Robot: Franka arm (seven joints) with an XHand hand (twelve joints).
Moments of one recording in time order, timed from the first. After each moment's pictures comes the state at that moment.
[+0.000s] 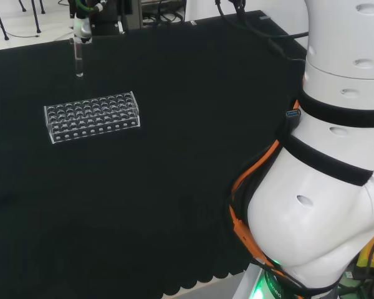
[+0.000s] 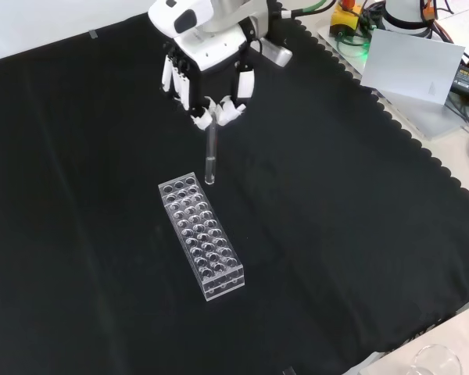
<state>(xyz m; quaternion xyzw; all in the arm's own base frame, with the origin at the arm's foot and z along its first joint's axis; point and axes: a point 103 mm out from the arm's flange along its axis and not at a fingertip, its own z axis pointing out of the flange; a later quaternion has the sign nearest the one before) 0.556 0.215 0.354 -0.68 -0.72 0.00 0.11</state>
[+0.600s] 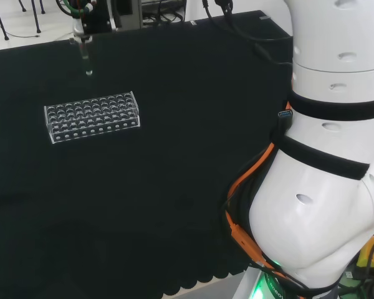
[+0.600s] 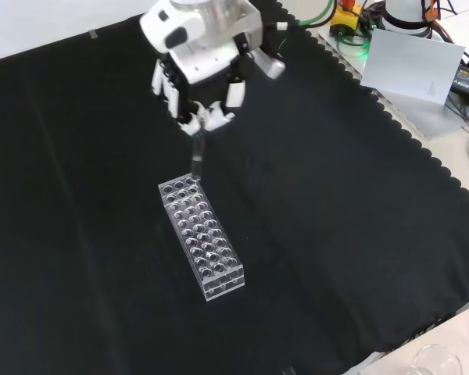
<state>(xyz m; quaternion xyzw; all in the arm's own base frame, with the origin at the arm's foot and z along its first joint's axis) 0.580 0.214 0.354 -0.72 -0.69 0.05 0.06</state>
